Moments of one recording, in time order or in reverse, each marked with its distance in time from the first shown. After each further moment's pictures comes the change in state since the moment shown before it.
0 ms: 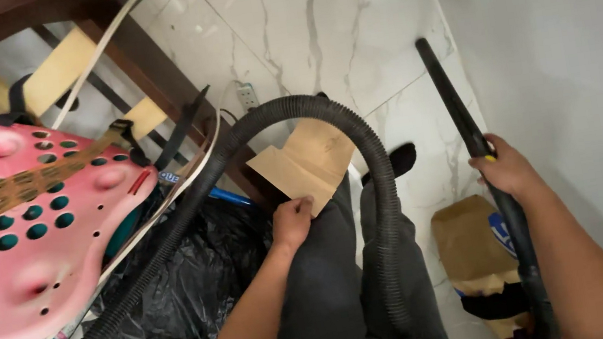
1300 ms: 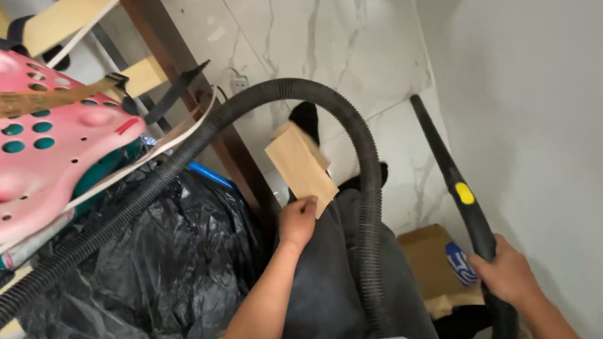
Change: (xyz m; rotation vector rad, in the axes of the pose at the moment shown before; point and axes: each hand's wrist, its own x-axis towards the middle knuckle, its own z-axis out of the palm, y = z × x) left_hand -0.036 -0.016 0.093 -0.191 0.155 0.064; right_hand -0.113 0.157 0.000 -0.243 0.153 -0.166
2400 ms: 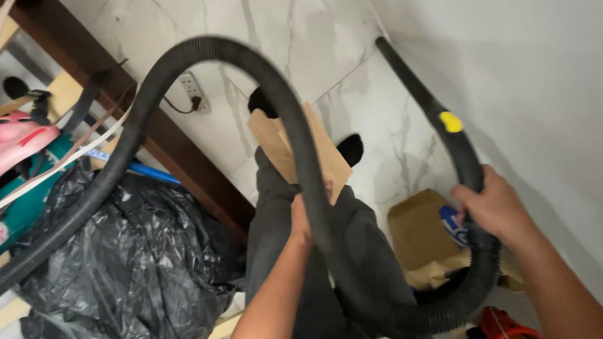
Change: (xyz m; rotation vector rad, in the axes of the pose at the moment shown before) left_hand -0.077 0.061 0.106 0.033 -0.144 0.078; right_hand 0.015 0.014 -0.051 0.535 -0.082 0.108
